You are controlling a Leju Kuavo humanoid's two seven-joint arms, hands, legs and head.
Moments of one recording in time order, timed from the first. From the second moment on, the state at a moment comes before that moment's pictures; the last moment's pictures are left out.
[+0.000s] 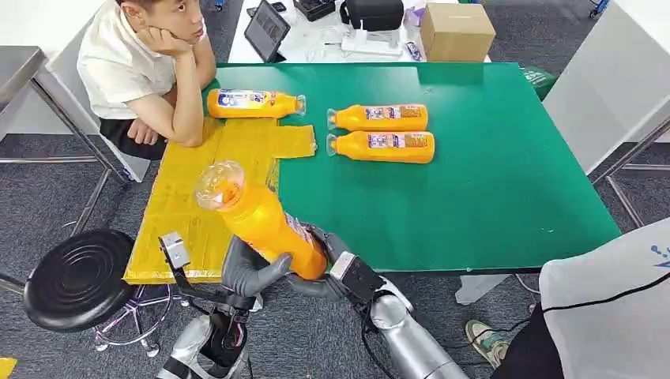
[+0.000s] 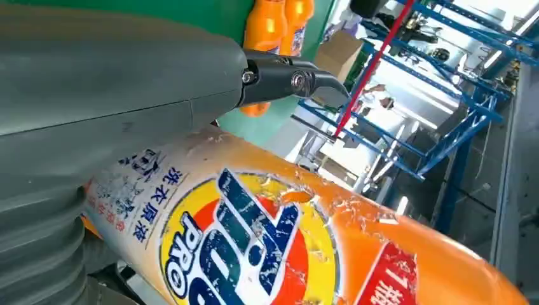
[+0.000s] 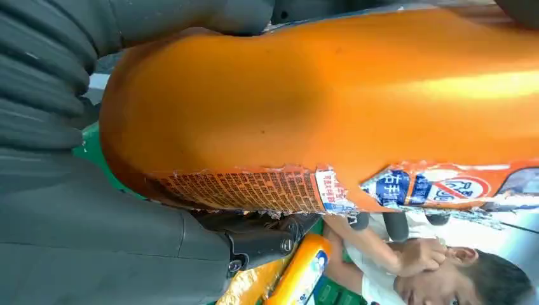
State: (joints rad) left arm -0.11 -0.16 -0.52 -1.39 0.52 -0.16 -0.29; right arm -0.31 0.15 0.56 -0.98 0.27 0.16 -0.65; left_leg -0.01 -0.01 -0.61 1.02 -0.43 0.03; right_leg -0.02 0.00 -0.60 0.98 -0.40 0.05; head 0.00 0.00
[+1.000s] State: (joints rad) left arm -0.10 -0.12 -0.49 -1.40 0.58 -0.36 -0.25; right arm -0.32 0.12 0.62 -0.98 0.36 0.08 -0.57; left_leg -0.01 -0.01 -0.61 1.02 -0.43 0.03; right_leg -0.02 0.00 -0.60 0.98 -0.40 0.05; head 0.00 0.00
